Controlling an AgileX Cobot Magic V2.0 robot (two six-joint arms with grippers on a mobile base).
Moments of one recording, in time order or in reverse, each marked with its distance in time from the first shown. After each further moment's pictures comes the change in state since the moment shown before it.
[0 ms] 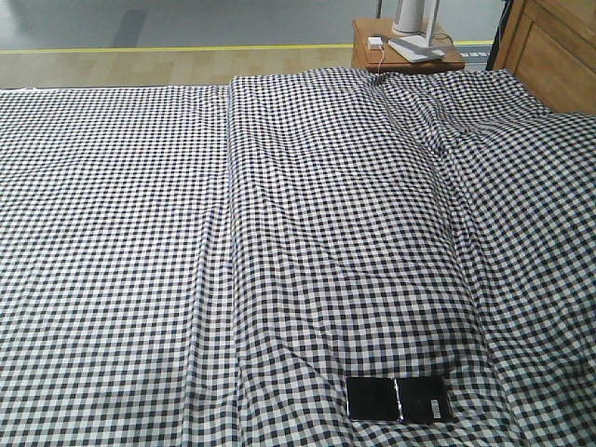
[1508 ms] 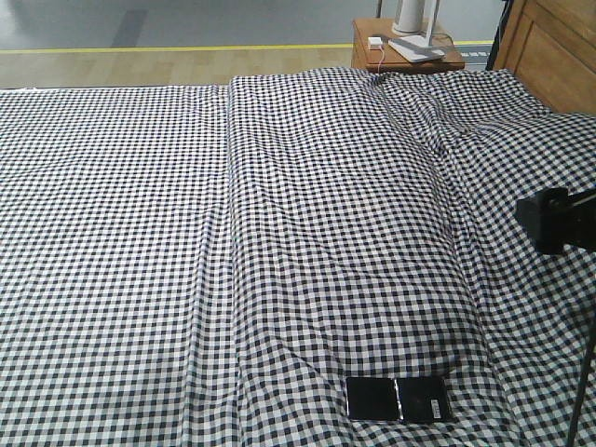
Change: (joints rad) left arm 0.000 0.000 0.000 0.000 0.000 0.000; right arm -0.001 1.093 -0.838 -0.001 0.497 -0.029
